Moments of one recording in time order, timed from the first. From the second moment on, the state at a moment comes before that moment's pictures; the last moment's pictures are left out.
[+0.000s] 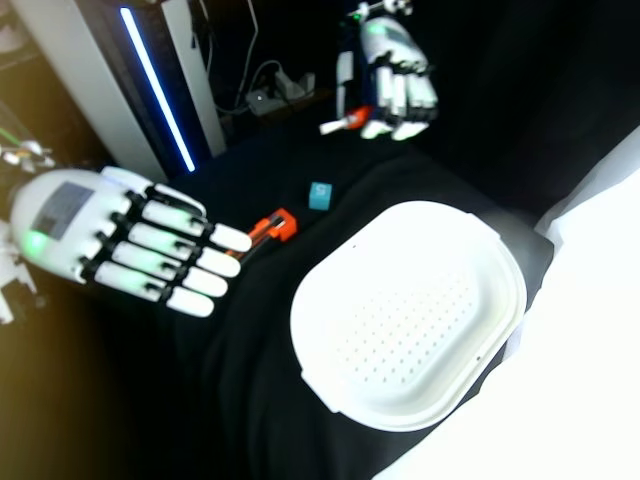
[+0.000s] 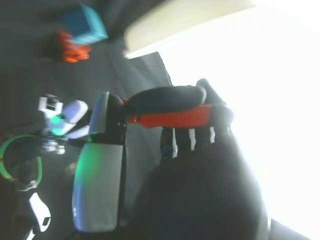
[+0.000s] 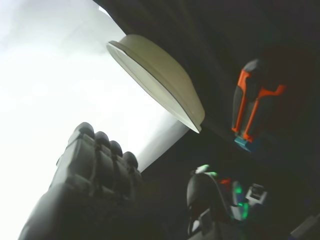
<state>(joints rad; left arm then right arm) 0.96 -0.84 0.88 -0.27 -1.10 1.14 -1.01 -0.83 0.87 0.26 1.02 -1.03</state>
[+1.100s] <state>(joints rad) 0.52 -1.26 1.39 -0.45 -0.39 1.21 -1.03 -0.85 0.88 0.27 1.01 -1.03</state>
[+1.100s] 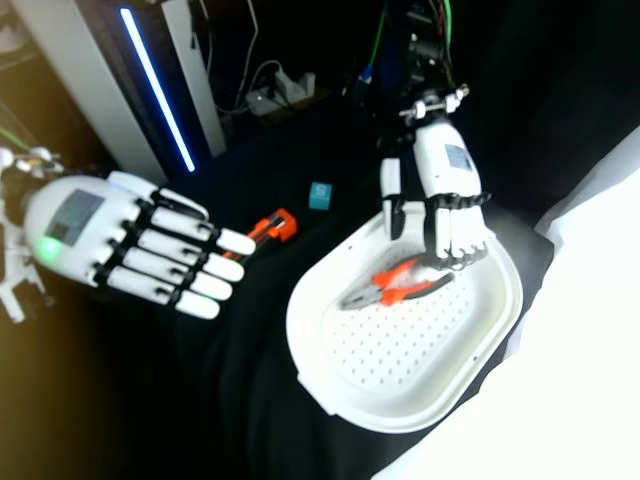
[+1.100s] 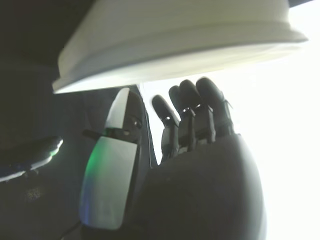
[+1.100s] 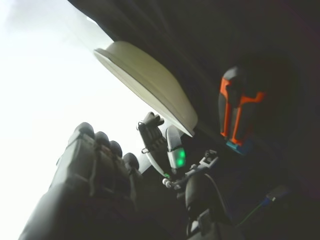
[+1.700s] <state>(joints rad) 0.63 -1.03 1.12 -0.38 -0.75 1.23 -1.03 -0.89 0.89 0.16 0.94 -0.94</state>
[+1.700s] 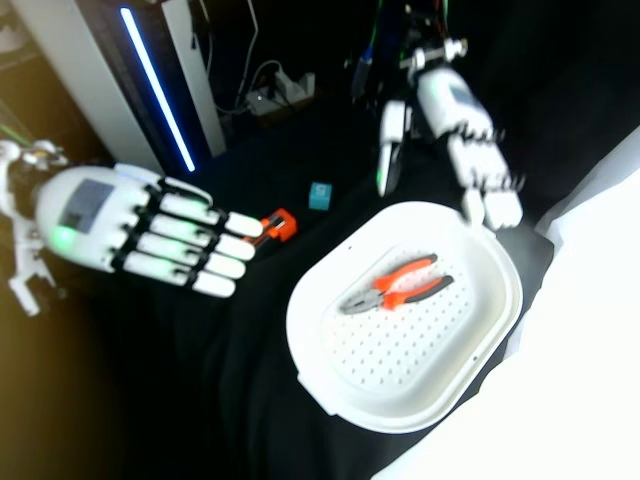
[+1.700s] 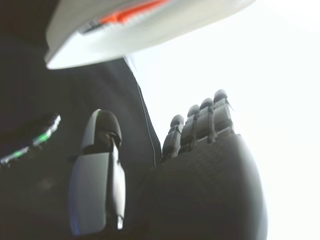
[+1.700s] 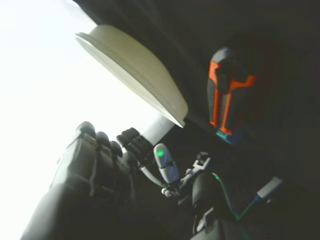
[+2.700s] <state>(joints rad) 0.80 -0.94 0.99 -0.34 -1.04 1.19 -0.94 -1.03 1.00 0.09 0.74 -0.92</state>
